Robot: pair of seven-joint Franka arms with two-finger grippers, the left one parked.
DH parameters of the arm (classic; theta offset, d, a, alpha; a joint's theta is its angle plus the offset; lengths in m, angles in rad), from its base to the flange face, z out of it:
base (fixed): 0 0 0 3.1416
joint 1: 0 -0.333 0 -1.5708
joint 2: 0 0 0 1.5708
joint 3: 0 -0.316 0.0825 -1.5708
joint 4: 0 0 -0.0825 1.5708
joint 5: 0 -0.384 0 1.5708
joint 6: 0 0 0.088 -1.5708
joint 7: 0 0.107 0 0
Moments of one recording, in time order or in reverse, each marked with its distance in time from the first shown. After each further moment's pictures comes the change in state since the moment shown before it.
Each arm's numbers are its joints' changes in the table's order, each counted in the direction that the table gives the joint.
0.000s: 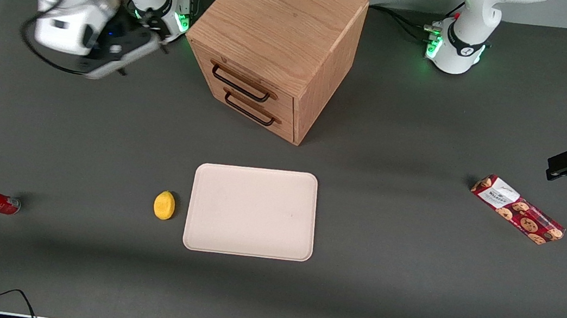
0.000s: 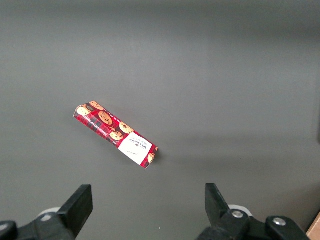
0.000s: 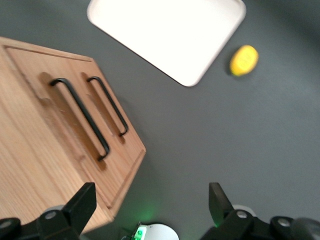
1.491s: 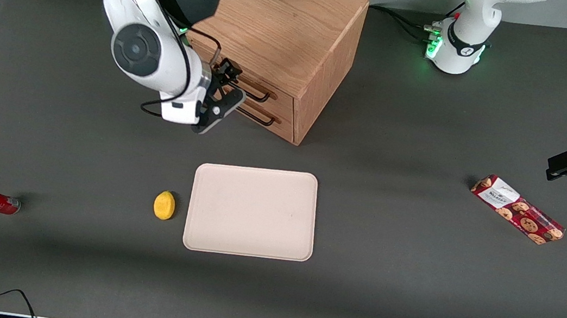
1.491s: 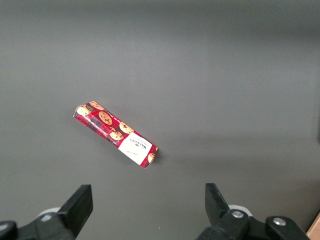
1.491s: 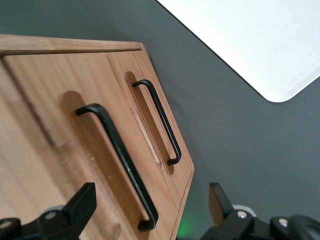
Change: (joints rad) arm -0.083 -0.259 0.016 -0.047 -0.204 -0.096 -0.065
